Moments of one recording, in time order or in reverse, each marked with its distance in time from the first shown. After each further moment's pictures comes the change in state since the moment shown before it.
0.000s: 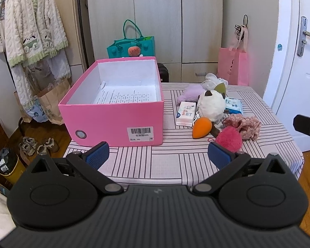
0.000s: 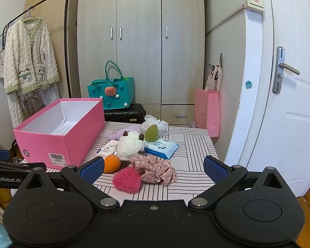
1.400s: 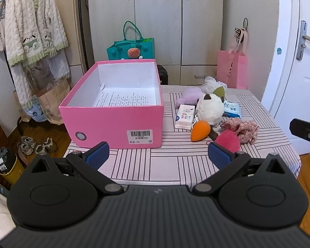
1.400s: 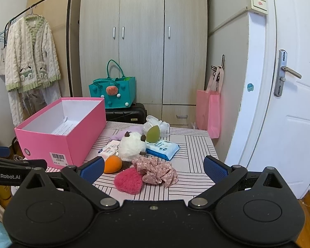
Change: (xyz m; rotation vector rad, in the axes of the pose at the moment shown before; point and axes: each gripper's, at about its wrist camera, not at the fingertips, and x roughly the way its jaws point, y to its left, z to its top) left arm -0.006 0.004 0.006 -0.011 -0.004 -0.012; right arm -0.001 0.005 0.004 -0.018 0.005 0.000
